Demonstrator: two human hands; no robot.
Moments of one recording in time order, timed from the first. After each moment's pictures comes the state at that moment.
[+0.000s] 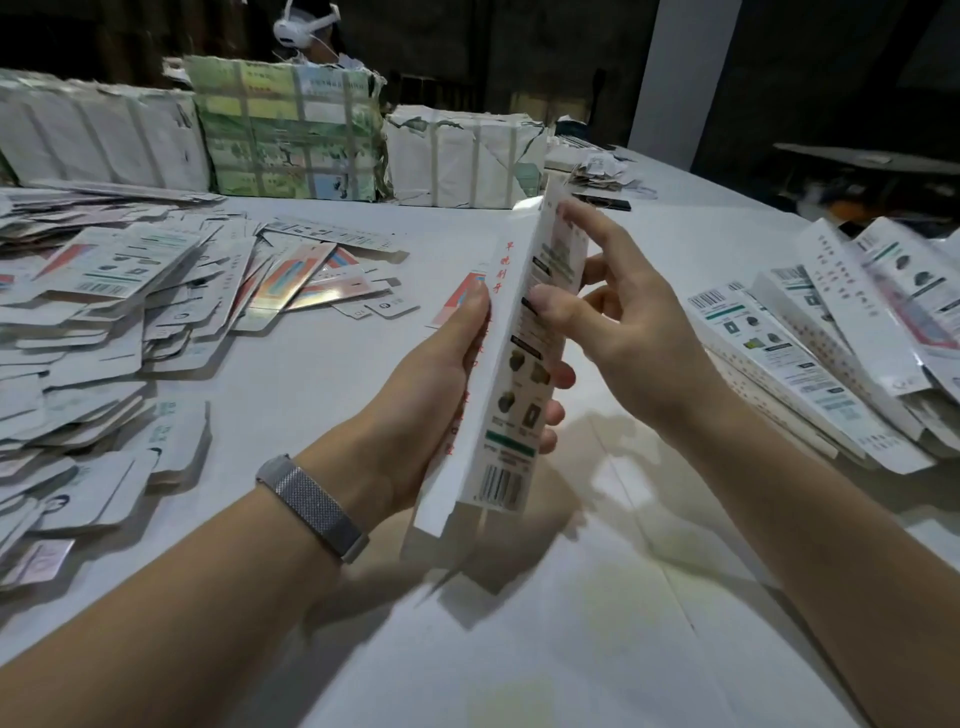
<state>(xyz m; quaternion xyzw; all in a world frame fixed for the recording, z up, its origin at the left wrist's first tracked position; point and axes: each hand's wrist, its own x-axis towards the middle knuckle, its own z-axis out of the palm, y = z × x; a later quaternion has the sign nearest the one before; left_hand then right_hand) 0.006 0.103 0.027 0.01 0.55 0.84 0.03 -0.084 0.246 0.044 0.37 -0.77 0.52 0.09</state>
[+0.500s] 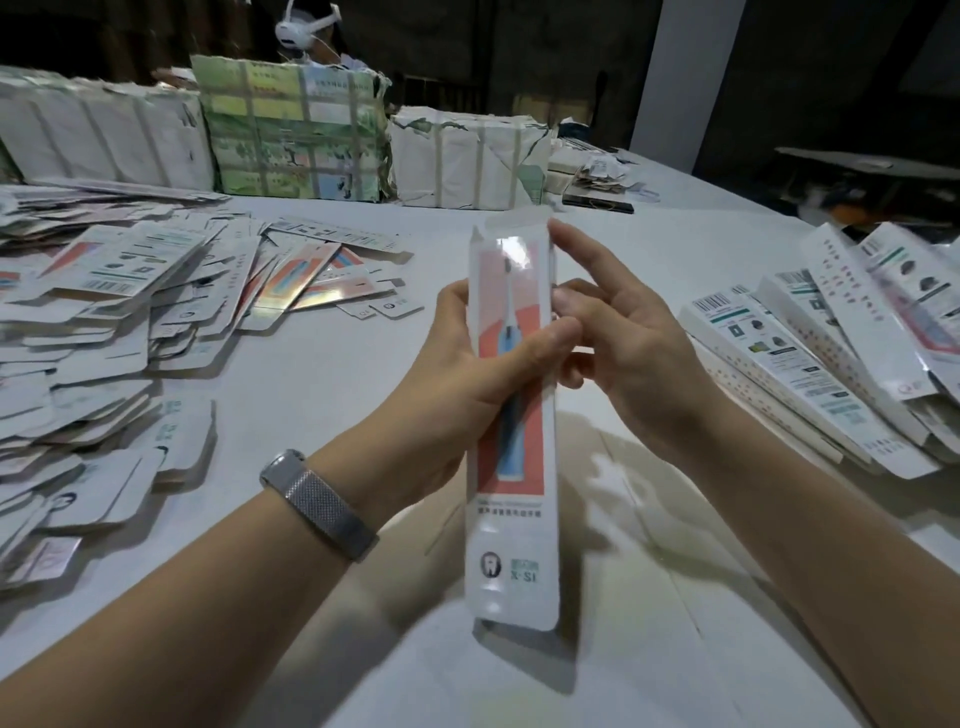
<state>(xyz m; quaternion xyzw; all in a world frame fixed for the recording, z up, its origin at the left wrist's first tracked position) -0.003 0.106 0.022 0.04 0.63 0.77 -0.13 -0.086 0.239 0.037 0.38 -0.66 0.65 -0.08</state>
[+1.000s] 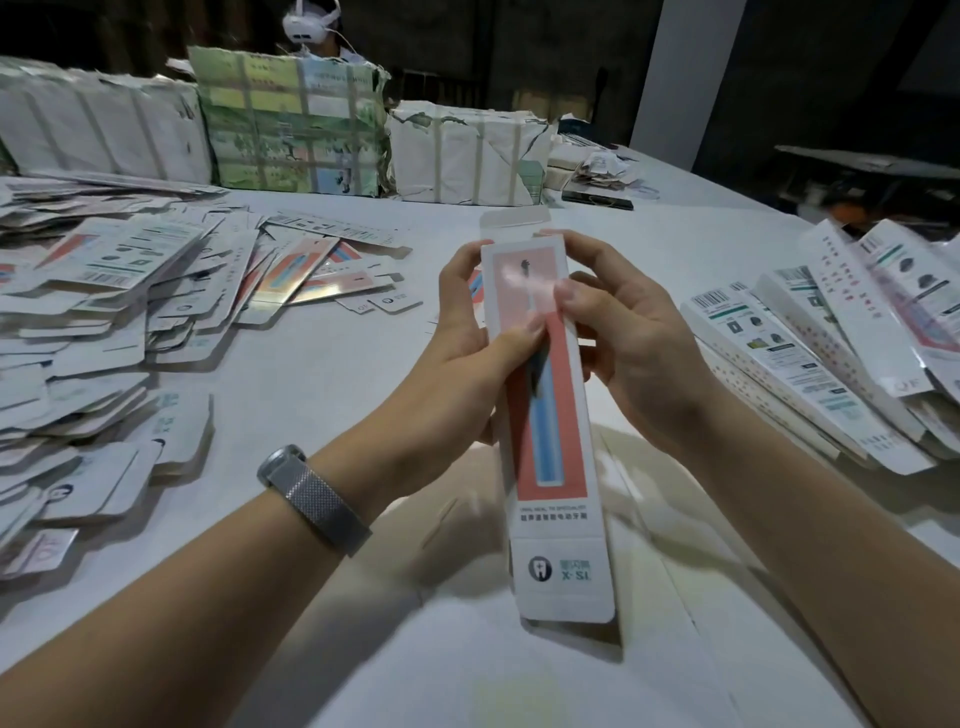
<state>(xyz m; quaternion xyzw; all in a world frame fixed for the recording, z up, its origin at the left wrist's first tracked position) 0.001 0.104 0.022 0.06 0.69 0.71 -0.12 -0.081 0.241 0.041 0.37 -0.66 0.65 -0.07</state>
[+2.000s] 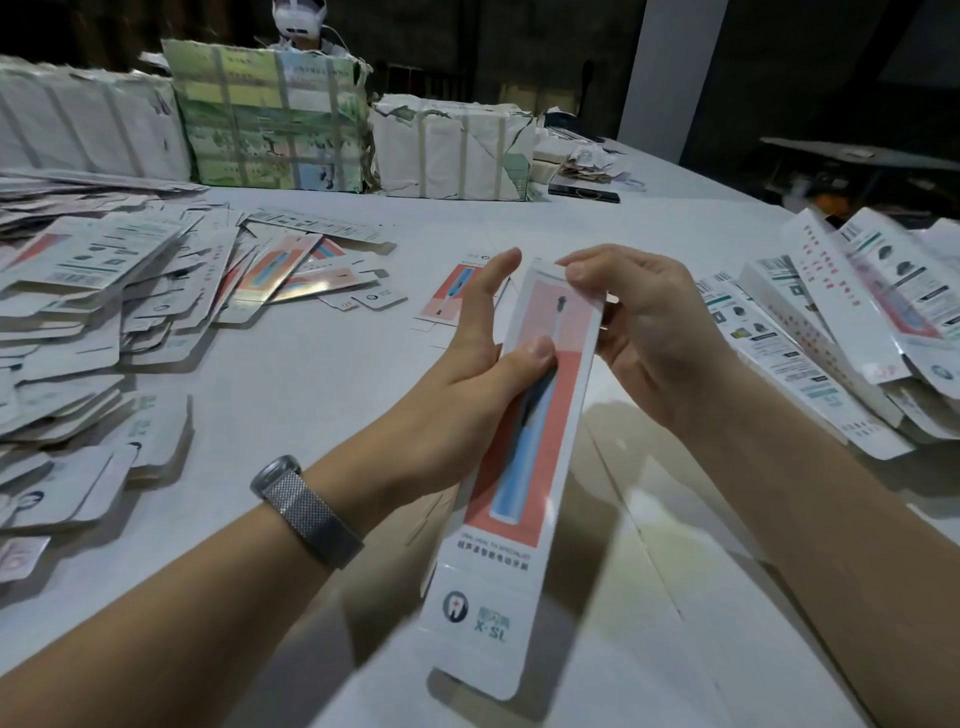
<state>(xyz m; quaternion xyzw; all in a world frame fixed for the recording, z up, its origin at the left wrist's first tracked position) 0.002 0.108 0.012 0.13 0.75 0.65 -0.08 -0.095 0.248 0.049 0.26 -0.61 0.74 -0.08</state>
